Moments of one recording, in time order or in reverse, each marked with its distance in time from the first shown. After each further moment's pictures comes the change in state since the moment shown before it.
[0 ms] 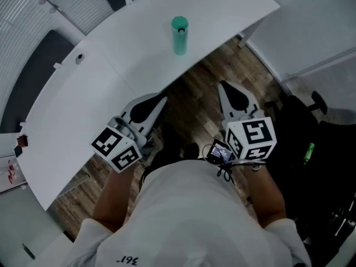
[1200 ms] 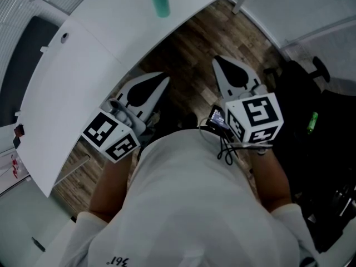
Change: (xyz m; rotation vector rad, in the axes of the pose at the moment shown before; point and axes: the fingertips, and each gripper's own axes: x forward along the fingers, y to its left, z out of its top) left arm 0.010 -0.081 -0.046 -0.001 0.070 -0.067; right arm -0.060 0.002 -0.043 -0.008 0.036 0.048
